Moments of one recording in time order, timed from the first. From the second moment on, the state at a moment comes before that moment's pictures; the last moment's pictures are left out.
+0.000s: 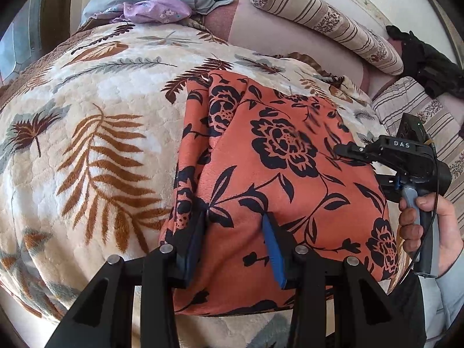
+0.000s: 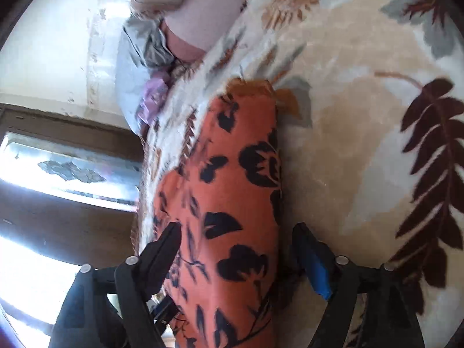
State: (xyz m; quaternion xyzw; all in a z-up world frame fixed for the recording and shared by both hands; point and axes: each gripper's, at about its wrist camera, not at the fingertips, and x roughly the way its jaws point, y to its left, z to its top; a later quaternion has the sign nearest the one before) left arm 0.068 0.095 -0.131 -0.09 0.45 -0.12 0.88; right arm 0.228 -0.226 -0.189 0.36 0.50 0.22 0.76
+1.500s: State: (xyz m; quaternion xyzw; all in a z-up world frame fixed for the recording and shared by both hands) left arm 0.099 0.115 -0.085 -0.06 0.43 -0.07 0.90; right arm 0.141 -0.212 -0.161 0.32 0.46 0.20 0.80
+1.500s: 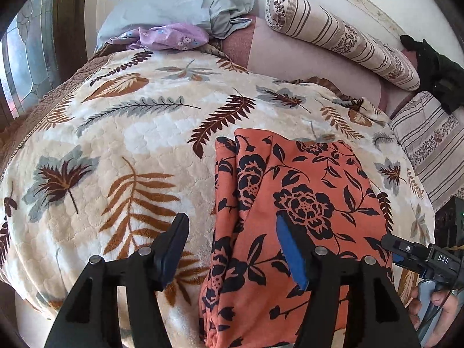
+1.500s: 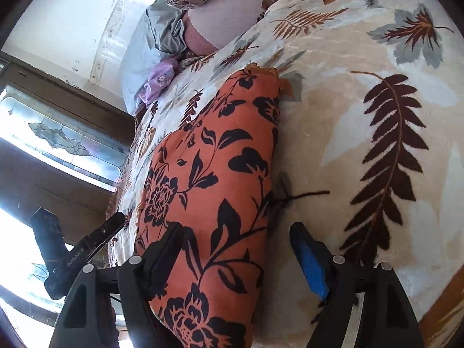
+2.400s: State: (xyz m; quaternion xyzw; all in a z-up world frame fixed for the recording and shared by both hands) left arm 0.095 0.121 -0.131 -0.14 0.49 -0.11 0.85; right arm 0.132 -0.217 -0.172 0.34 0.47 0.22 0.78
